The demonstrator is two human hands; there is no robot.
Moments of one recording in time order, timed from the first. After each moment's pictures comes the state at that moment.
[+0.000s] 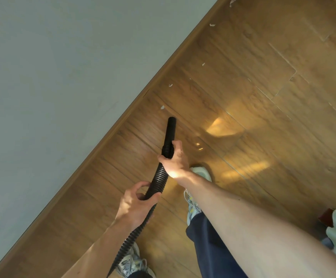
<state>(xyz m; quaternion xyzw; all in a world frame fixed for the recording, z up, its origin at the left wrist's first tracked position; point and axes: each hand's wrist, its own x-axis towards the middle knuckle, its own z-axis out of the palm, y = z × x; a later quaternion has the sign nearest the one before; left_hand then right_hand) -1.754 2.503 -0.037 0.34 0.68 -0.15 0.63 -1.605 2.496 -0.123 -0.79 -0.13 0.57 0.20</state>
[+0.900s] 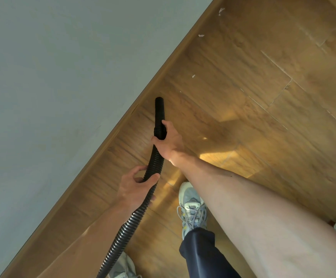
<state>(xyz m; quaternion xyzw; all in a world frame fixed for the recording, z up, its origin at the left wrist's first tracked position) -1.670 2.567 -0.043 0.34 0.68 -0.10 0.64 -1.535 2.578 -0.129 -0.79 -0.15 0.55 0.24</state>
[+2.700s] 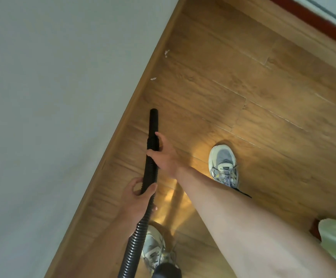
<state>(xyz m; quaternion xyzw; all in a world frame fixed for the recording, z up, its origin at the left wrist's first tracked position) -1.542 2.620 -0.067 0.32 0.66 -0.09 0.67 -1.408 2.613 -0.141 -0.72 0.01 0.60 0.35</state>
